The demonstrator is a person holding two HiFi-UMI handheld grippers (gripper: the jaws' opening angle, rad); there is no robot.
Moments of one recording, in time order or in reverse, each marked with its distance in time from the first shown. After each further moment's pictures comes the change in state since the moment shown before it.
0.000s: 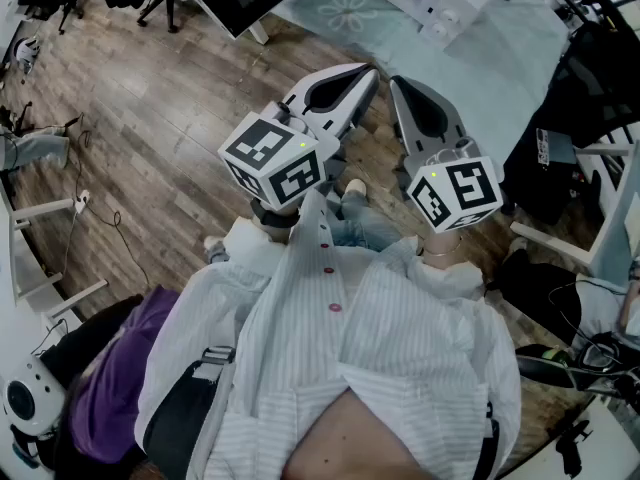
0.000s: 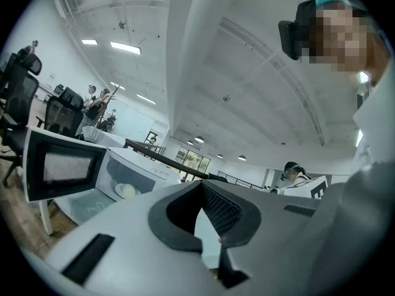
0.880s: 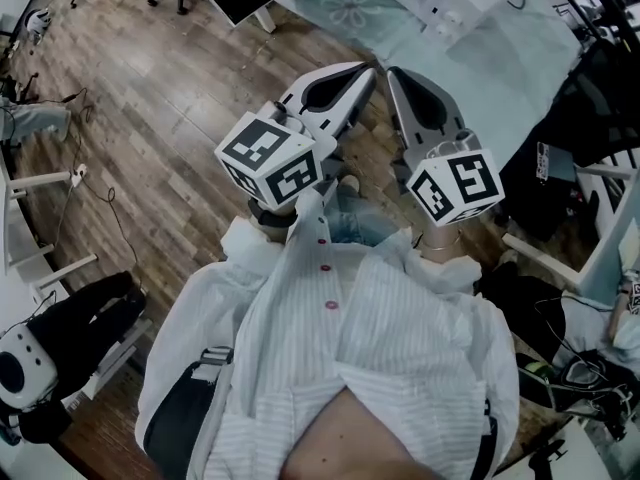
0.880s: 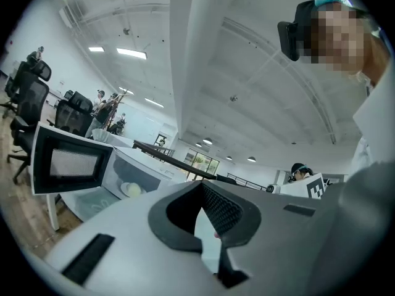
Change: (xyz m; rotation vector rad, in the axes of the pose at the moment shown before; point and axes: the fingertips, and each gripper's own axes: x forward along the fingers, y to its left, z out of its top) left arm 0.018 -0.005 -0.015 -0.001 -0.023 0.093; right arm 0.000 -0.022 0.003 0.027 -0.014 0.117
